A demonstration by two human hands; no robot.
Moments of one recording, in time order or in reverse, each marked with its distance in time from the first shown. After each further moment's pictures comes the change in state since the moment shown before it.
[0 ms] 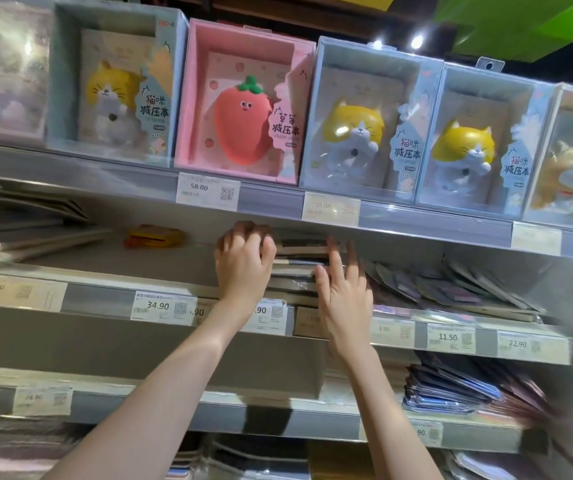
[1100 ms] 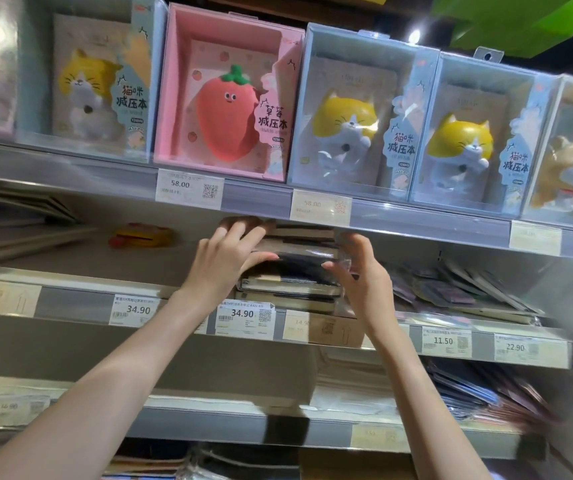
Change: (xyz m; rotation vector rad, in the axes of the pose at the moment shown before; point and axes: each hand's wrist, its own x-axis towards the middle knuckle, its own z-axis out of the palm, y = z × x) left_hand 0.017 -0.010 -0.025 0.246 -0.111 0.539; right_hand 0.032 0.031 -0.037 0.424 0.037 -0.147
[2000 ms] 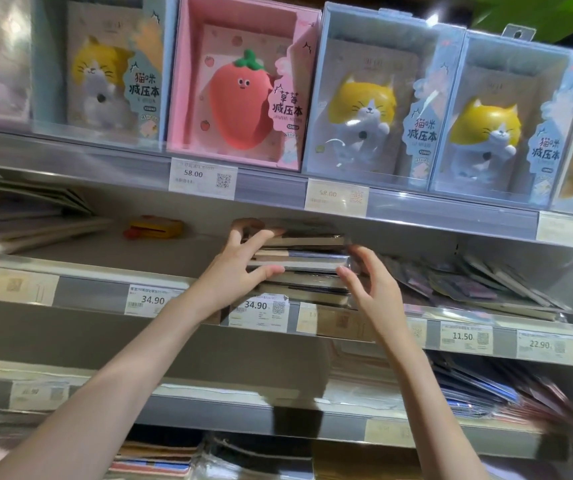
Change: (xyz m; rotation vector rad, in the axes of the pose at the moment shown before) left_hand -0.016 0.005 -0.007 -0.477 -0.463 -0.448; right_hand -0.021 0.008 0.008 -0.001 -0.109 0.075
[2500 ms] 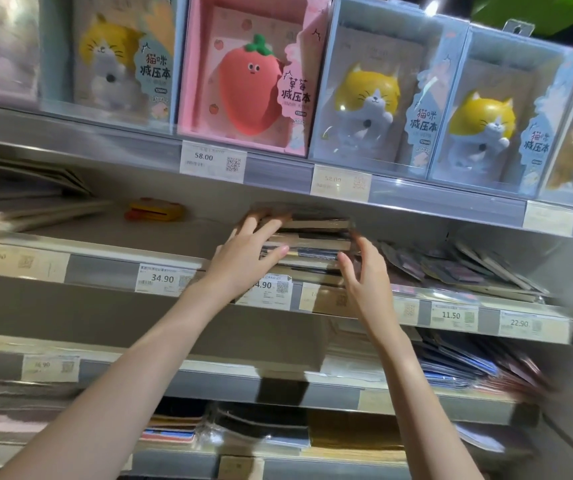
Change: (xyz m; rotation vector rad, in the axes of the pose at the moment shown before) left_hand -0.010 0.006 0.005 0.136 0.066 0.020; right_hand -0.011 -0.011 0.011 -0.091 0.023 0.120
